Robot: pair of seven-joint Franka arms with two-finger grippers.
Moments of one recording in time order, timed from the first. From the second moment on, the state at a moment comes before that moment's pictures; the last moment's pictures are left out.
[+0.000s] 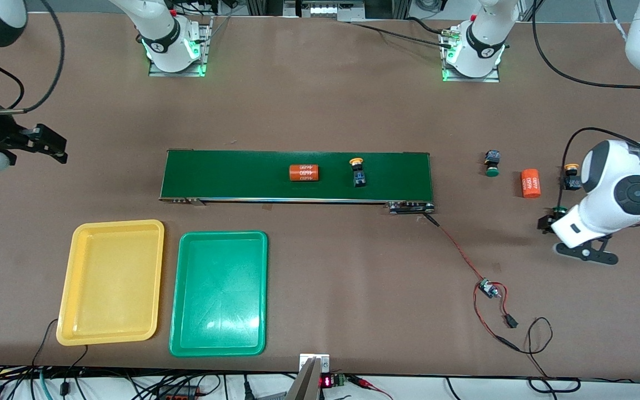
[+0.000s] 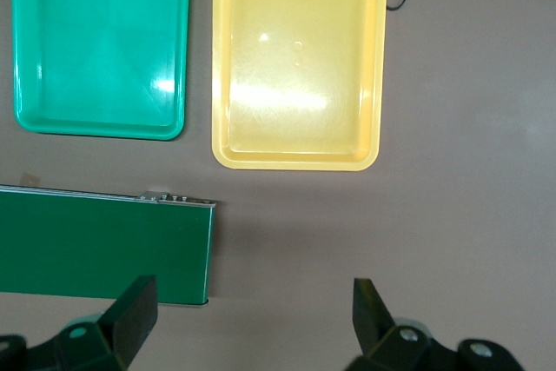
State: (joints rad) left arm 0.52 0.57 -0.39 -1.79 0.59 2.24 0.05; right arm 0.13 0.05 -0.10 -1.62 -0.08 1.73 -0.05
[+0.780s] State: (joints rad) left arm 0.55 0.65 -0.31 -1.87 0.56 2.35 0.06; right arm 0.11 0.06 -0.11 -1.62 -0.08 1.72 -0.05
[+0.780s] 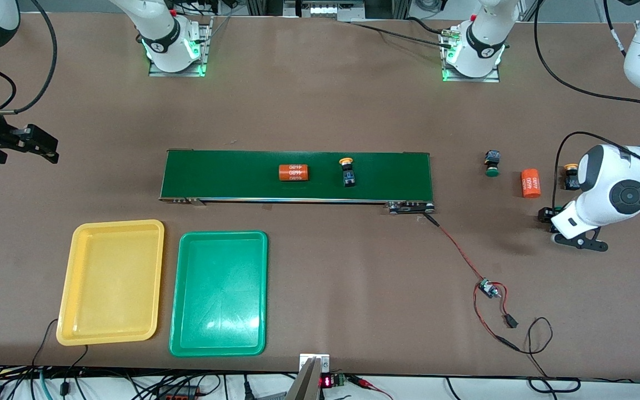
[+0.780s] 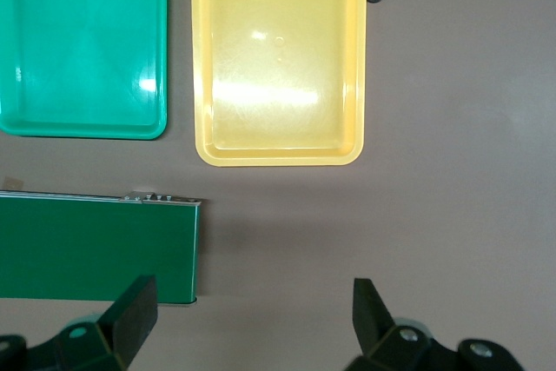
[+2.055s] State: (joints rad) left arm 0.20 0.52 -0.51 -1.74 0.18 2.04 -0.18; right arm 0.11 0.06 -0.12 -1.61 -0.05 1.75 -0.05
